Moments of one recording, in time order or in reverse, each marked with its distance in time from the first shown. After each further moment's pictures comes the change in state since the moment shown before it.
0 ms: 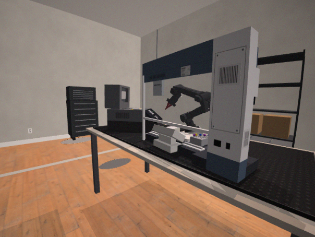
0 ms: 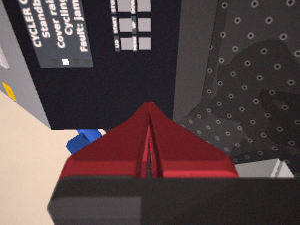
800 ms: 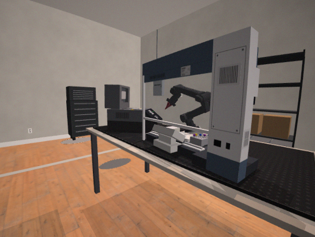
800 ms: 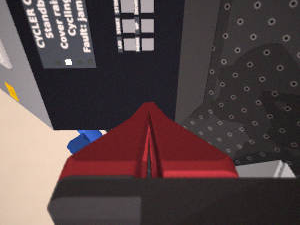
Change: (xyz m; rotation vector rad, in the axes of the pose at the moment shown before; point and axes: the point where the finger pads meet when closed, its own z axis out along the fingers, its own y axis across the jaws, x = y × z) arm 0.000 0.002 0.000 -0.006 -0.004 -0.001
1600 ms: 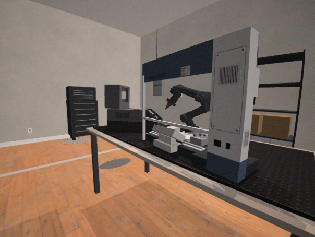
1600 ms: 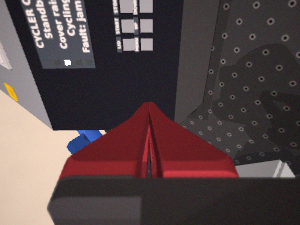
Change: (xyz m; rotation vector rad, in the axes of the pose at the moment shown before) arm 0.000 -0.001 0.000 0.002 -0.001 0.001
